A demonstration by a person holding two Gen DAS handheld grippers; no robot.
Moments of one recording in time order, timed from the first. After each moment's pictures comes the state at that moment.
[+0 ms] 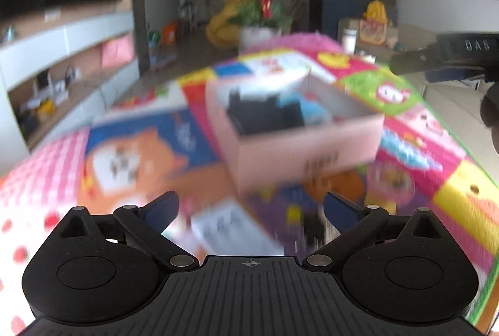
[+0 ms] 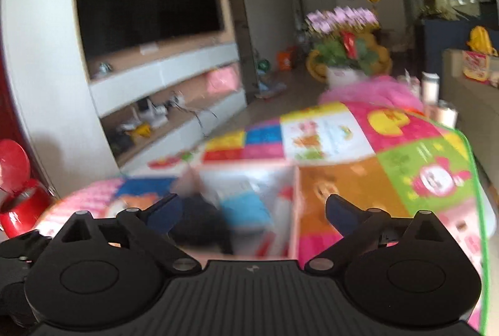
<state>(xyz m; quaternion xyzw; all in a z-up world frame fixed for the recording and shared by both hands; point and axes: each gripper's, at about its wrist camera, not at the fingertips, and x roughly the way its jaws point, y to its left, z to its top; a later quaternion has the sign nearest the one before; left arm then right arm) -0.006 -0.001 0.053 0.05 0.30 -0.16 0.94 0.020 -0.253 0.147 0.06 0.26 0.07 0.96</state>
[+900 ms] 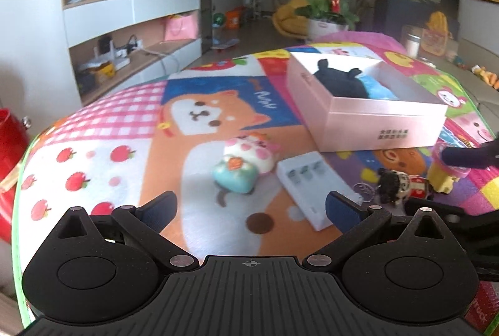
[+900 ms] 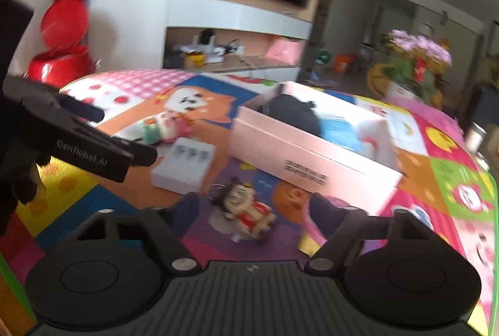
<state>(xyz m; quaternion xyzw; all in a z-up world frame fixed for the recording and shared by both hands) -0.031 0.055 0.038 0.01 0.31 -0.04 0.95 -0.050 -0.121 0.068 -0.16 0.25 0.18 0.94</state>
